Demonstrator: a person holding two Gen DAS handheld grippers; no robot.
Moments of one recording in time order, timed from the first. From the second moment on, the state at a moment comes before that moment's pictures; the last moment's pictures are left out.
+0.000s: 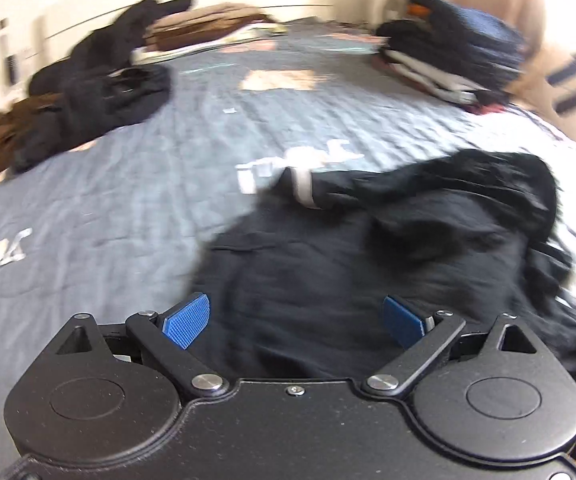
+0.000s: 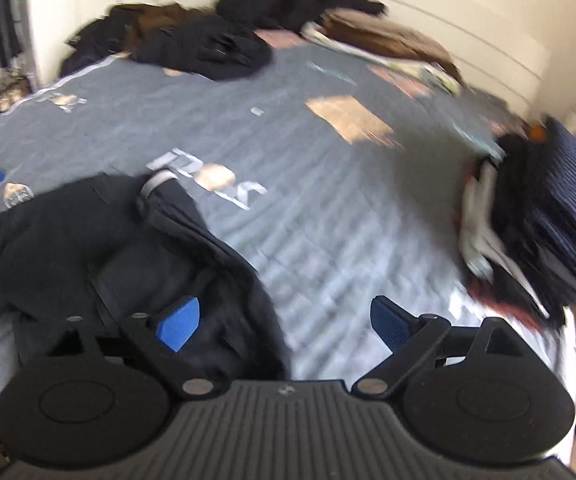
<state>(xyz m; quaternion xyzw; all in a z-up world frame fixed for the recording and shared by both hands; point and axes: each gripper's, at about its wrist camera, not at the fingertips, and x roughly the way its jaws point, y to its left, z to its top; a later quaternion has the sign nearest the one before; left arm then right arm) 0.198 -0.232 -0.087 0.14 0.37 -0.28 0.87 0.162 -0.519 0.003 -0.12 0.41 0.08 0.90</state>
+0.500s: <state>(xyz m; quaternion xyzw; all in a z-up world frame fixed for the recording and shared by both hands) 0.272 -0.245 -0.130 0.15 0.39 -0.31 0.85 0.294 -0.394 -0.111 -0.21 0.43 0.21 0.85</state>
